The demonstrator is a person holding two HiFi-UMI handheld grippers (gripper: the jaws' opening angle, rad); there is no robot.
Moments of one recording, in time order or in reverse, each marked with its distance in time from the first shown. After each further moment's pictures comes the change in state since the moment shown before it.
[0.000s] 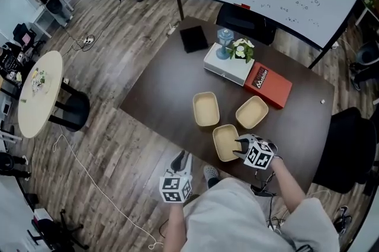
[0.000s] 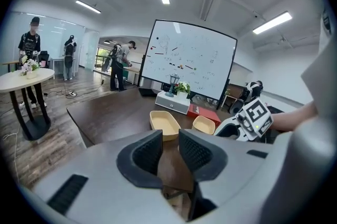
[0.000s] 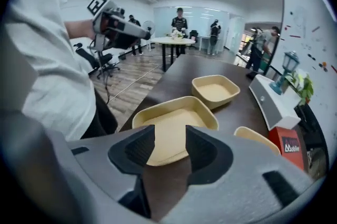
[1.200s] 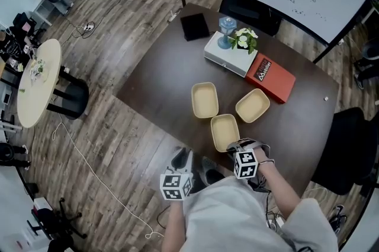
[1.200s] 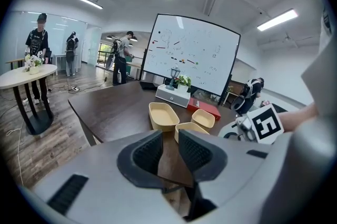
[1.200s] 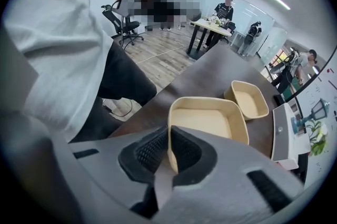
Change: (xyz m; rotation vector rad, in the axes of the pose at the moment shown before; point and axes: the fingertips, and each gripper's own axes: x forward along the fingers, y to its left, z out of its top) left arm 0.009 -0.012 -0.027 -0.026 0.050 0.023; right arm 0.033 0.053 -0.011 -0.365 0.212 0.077
